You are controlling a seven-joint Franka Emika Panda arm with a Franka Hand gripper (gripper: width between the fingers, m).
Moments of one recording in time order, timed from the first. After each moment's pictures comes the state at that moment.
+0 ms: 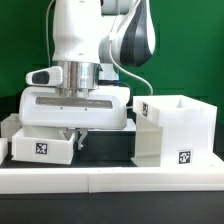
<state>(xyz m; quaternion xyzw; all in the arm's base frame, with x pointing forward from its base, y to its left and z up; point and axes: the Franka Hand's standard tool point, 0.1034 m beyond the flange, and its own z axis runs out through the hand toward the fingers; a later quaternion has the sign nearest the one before) 0.505 -0.080 0.005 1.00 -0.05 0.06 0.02</state>
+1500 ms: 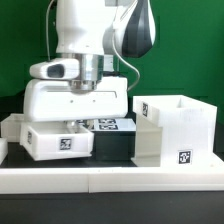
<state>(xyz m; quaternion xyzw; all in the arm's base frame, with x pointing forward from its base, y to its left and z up) 0.505 -0.068 0.023 0.96 0.28 0.04 0.03</state>
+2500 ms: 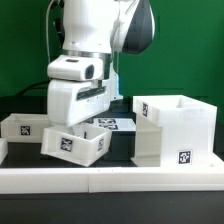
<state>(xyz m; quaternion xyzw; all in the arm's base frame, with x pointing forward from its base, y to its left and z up) 0.511 -0.058 0.027 0.82 0.57 -0.01 0.04</state>
